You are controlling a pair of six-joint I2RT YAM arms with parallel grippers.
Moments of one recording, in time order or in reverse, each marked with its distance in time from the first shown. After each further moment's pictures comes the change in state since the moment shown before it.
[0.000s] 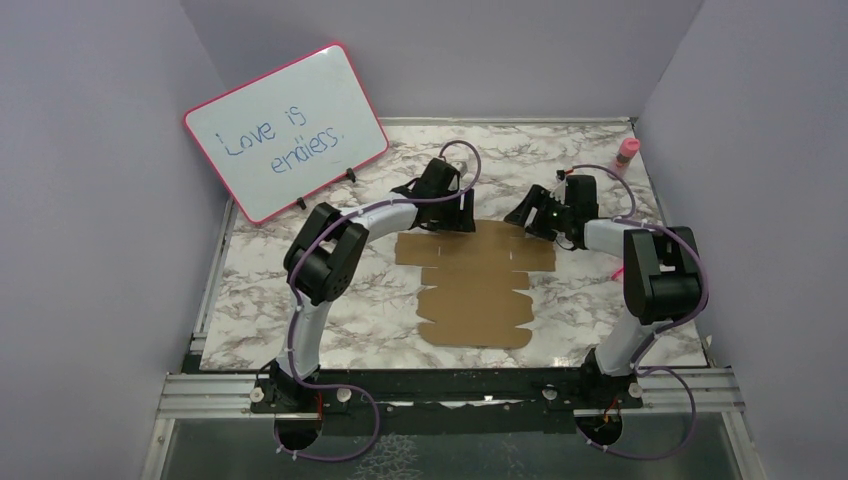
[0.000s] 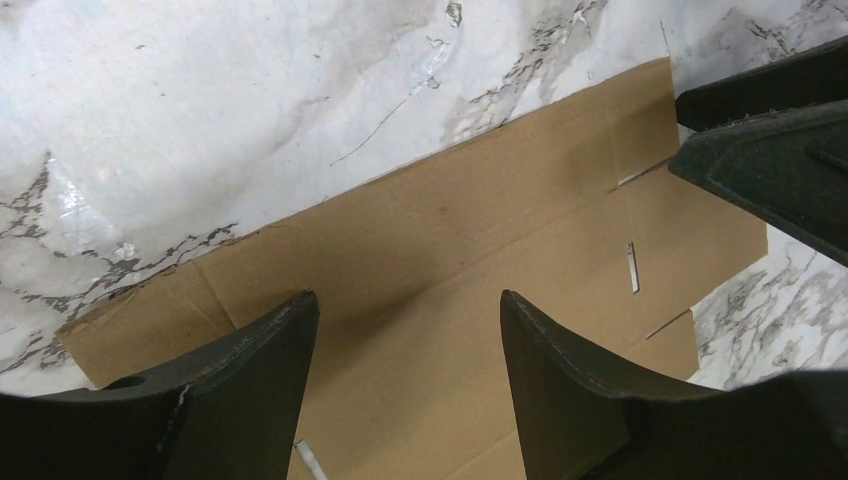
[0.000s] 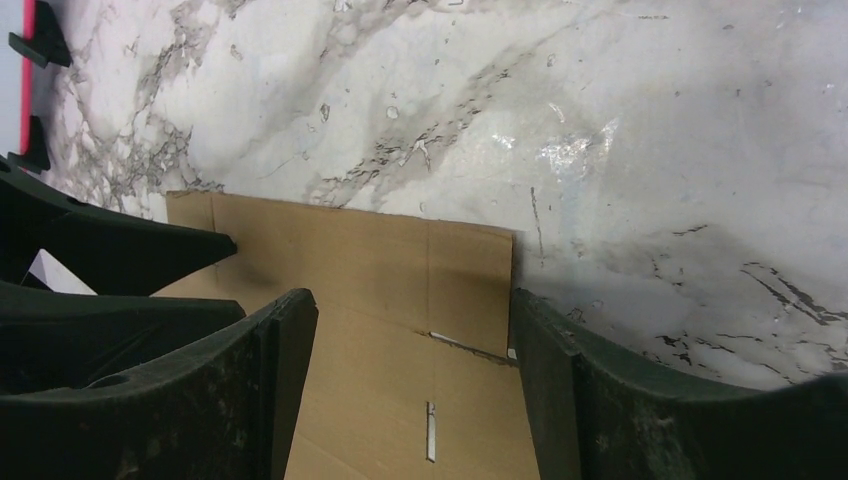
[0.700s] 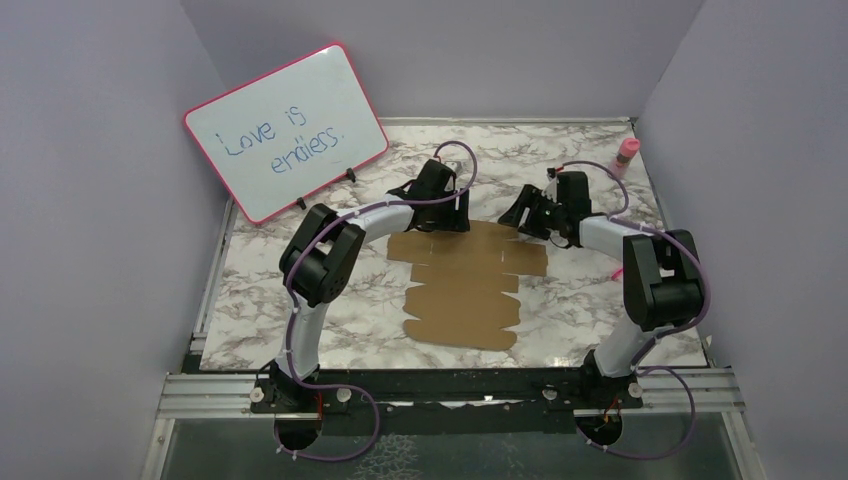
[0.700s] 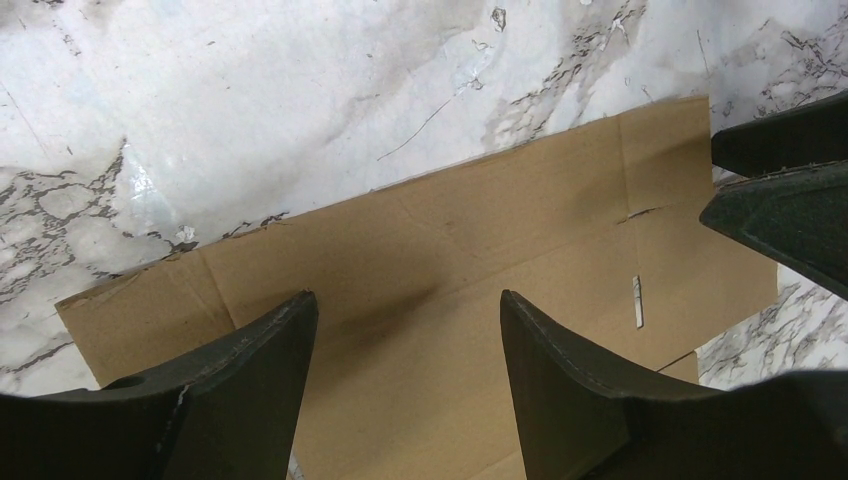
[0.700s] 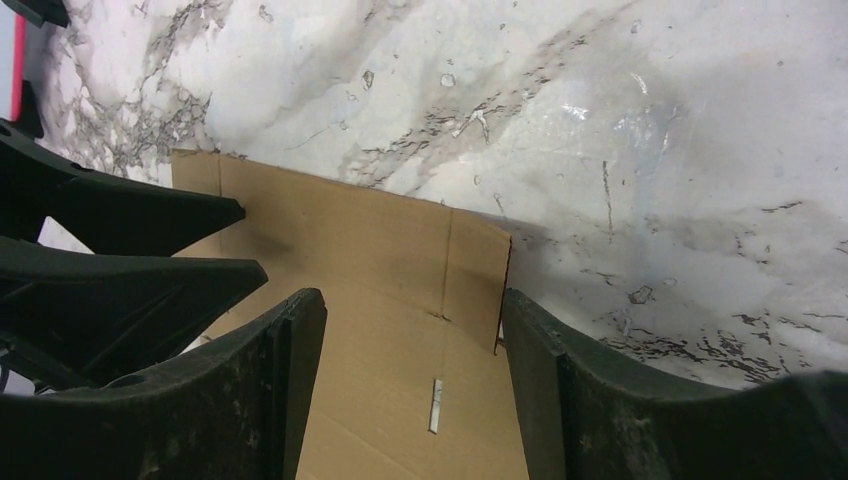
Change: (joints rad) left arm 0.008 -0.028 -0.056 0.037 -0.044 0.007; right arm 0.057 -0.030 0.031 -0.087 0.016 -0.004
